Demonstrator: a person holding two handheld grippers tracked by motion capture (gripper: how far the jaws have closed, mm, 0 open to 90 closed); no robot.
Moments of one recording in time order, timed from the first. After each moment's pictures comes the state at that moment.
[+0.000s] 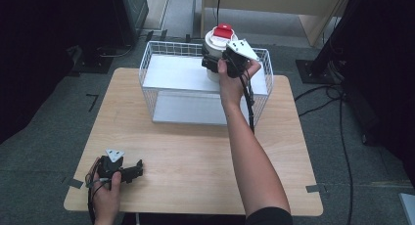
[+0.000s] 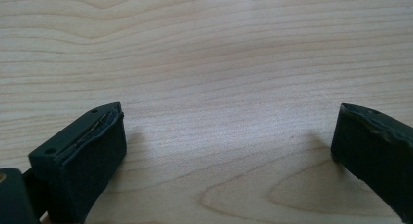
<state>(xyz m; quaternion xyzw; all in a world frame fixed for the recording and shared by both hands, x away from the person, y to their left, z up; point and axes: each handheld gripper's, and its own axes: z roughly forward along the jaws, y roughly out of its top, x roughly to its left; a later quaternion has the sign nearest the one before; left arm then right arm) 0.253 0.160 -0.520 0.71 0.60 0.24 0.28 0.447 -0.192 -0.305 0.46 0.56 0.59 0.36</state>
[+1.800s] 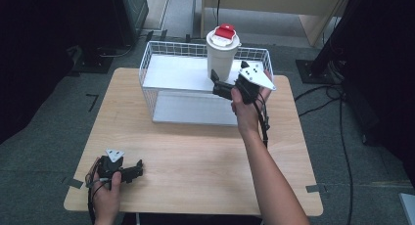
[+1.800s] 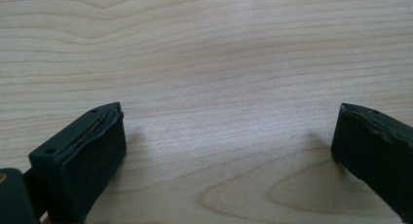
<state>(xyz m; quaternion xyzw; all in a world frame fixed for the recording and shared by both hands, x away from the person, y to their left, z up) 0.253 0.160 -0.520 0.71 0.60 0.24 0.28 0.372 -0.221 -0.324 0.42 0.58 0.59 0.37</state>
